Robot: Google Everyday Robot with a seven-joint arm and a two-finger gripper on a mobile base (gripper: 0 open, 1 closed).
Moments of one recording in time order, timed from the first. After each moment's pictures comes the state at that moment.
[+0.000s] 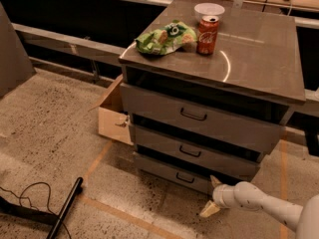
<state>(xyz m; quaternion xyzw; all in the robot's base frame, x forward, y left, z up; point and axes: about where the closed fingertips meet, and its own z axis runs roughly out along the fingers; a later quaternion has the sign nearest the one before) 0.561 -0.233 0.237 -0.54 0.78 0.08 0.31</state>
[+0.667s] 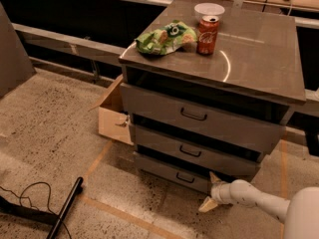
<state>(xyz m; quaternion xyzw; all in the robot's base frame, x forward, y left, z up) 0.587 -0.237 0.222 -0.54 0.78 0.05 0.31</state>
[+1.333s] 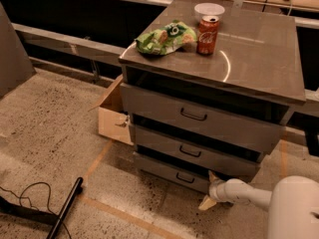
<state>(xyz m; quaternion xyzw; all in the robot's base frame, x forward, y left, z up) 0.603 -0.239 0.207 -0.55 0.78 0.01 0.30</state>
